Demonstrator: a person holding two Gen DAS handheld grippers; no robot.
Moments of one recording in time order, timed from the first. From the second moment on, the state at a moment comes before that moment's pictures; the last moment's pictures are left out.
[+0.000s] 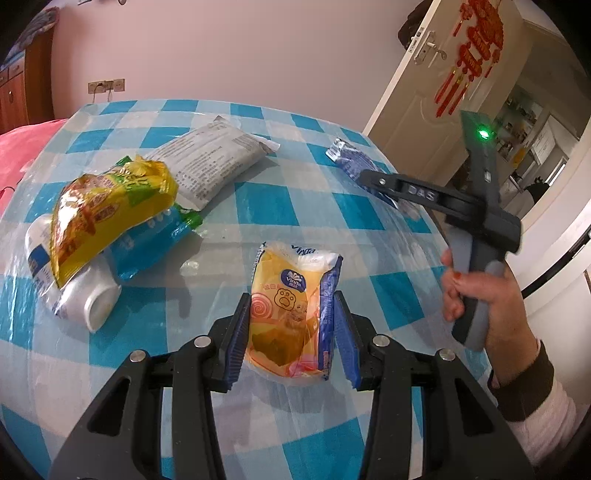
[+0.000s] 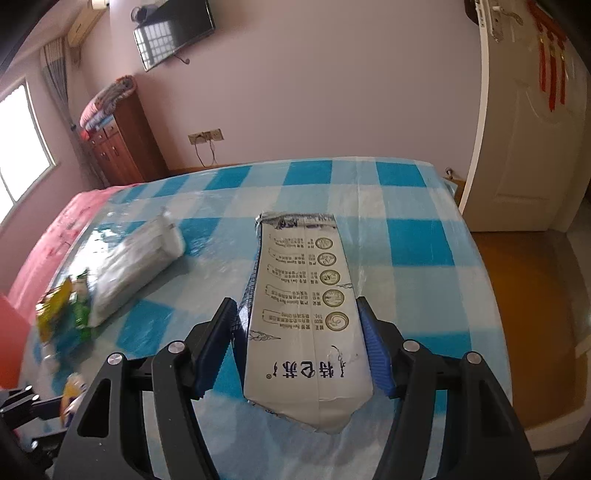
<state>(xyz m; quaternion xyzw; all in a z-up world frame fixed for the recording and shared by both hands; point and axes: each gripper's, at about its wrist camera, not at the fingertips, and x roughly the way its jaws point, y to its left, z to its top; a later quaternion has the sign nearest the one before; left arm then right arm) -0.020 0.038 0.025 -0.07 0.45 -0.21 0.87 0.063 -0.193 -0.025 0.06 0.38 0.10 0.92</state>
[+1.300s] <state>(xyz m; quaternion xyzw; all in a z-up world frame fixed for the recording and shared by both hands) -0.125 0.139 0.089 -0.10 0.37 -0.16 0.91 -0.099 -0.085 0.032 0.11 0.37 0.27 0.88</state>
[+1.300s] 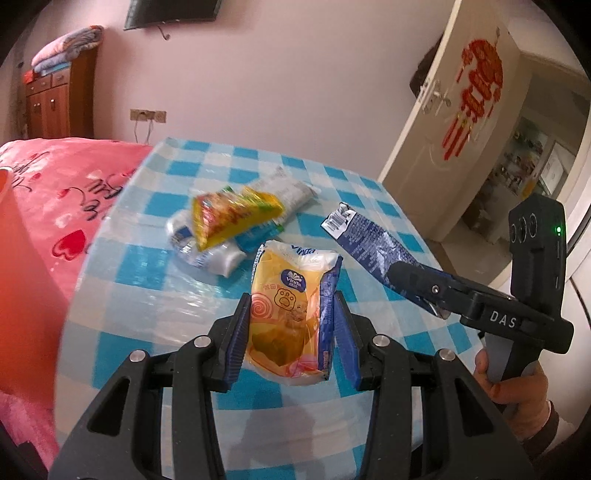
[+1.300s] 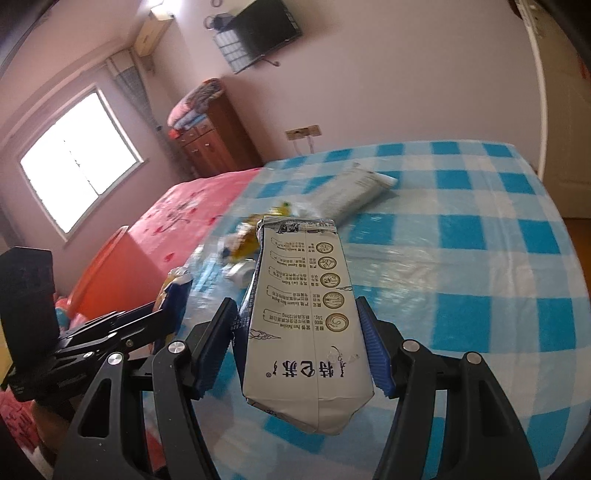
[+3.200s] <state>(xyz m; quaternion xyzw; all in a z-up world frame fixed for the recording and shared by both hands) -0.183 0.386 0.134 -0.15 0.26 0.20 0.93 -0.069 0.171 0.107 0.07 0.34 0.45 0.82</state>
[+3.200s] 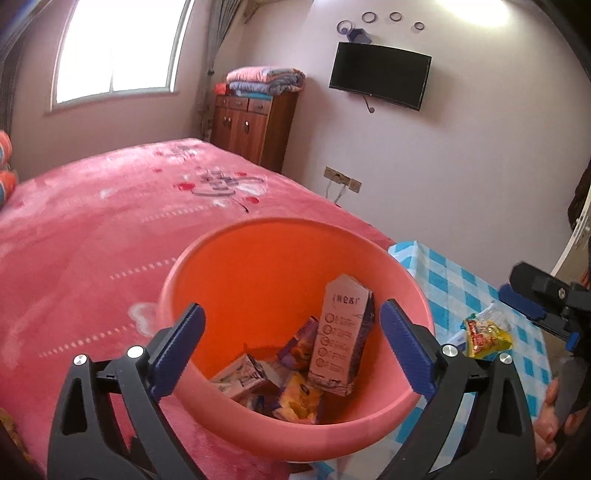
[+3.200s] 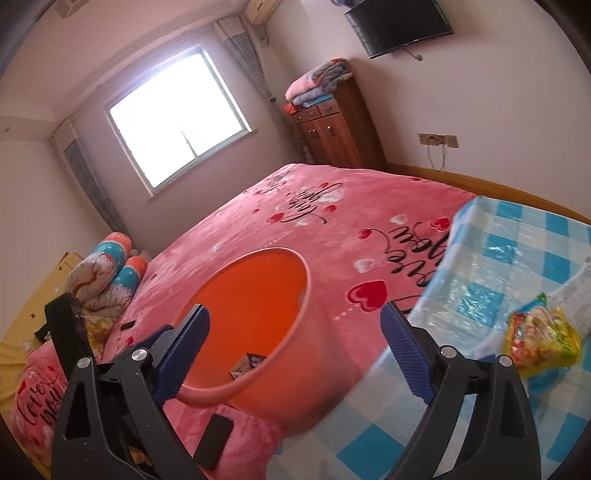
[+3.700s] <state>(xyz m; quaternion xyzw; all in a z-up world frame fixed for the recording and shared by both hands) -0.194 0.366 0.154 -0.13 0.24 0.21 0.94 -0.077 0.115 0.102 0.09 0.33 0.40 0.85</state>
